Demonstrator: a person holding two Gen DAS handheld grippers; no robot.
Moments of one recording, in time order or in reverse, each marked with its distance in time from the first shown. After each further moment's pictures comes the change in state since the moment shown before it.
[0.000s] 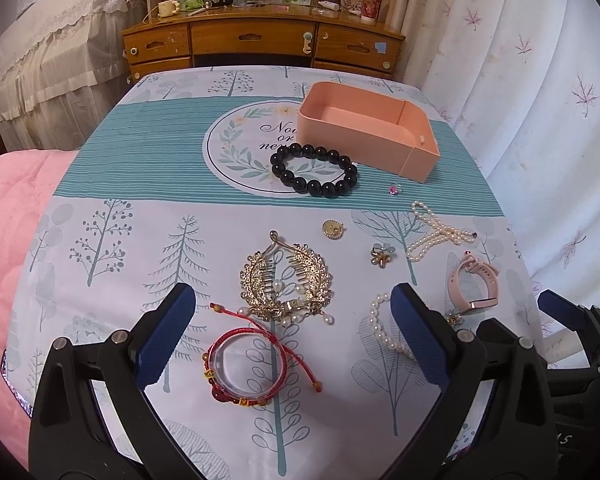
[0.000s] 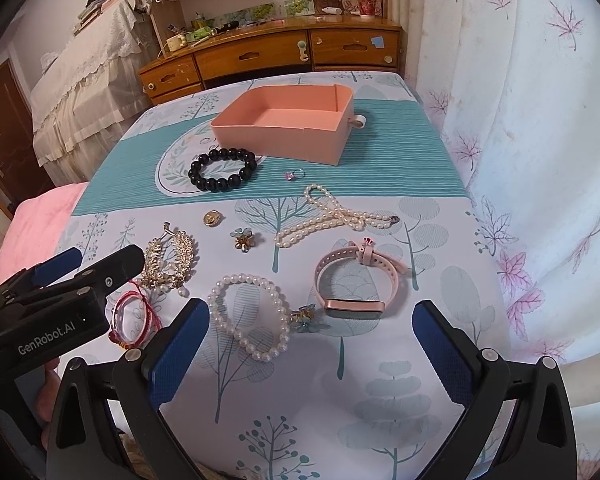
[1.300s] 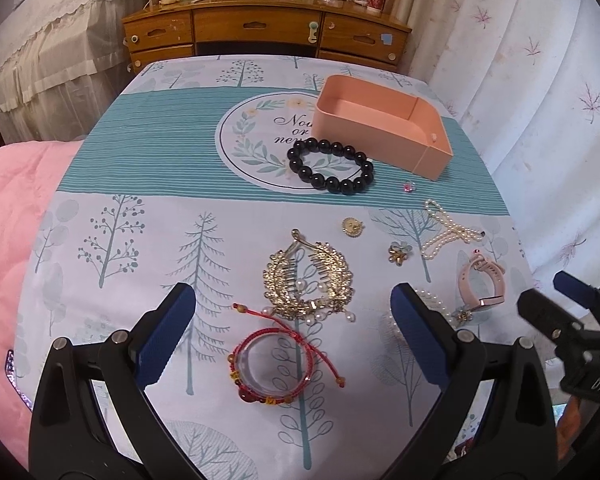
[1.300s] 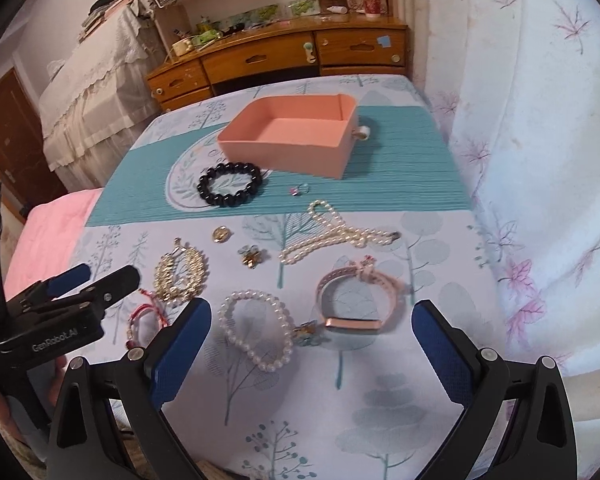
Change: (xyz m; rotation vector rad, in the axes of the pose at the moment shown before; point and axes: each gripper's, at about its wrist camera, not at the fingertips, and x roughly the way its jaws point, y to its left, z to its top) left arm 0.001 0.024 0.010 -0.010 0.048 -0.016; right arm -0.015 -0.012 0.020 0.009 0.007 0.044
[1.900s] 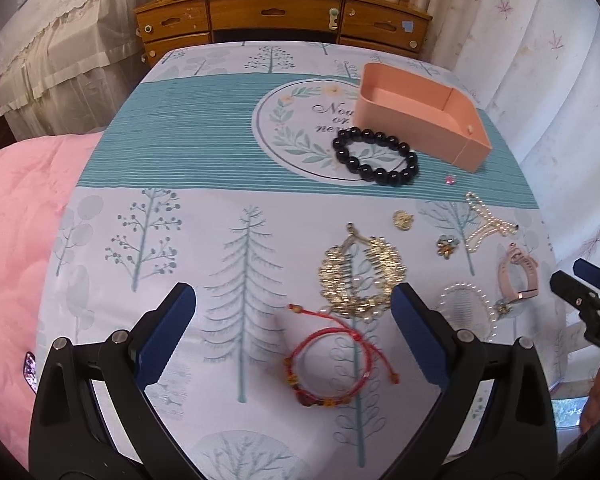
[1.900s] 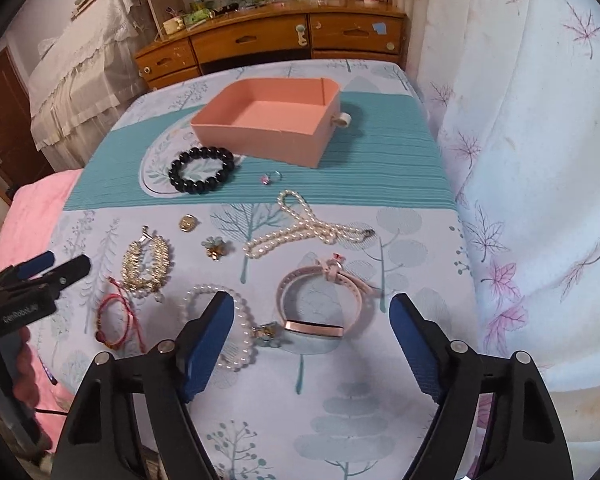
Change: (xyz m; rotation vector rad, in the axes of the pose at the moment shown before) left arm 0.011 0.037 0.003 0.006 0.048 0.068; right arm 0.021 -0.020 0.011 -0.039 0.073 -0.064
